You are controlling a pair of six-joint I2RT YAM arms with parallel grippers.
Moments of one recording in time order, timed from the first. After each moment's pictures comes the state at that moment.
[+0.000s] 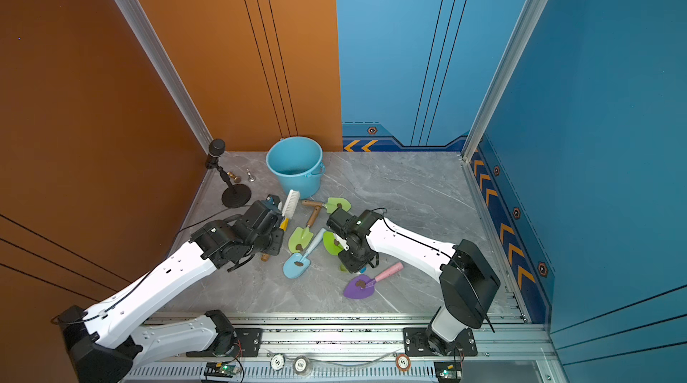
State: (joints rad) left arm -0.71 1.11 1.07 -0.98 -0.32 -0.40; right arm 0.87 1.61 1.22 -1.04 -0.03 0.21
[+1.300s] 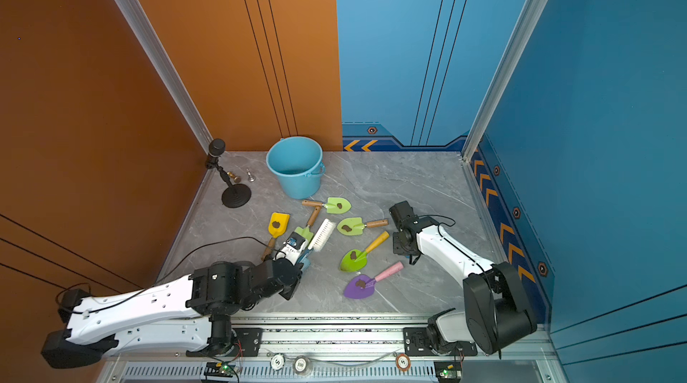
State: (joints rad) left arm -1.31 0.96 0.91 -0.86 -0.53 -0.56; right arm 0.36 1.41 0.82 -0.72 0.20 0.39
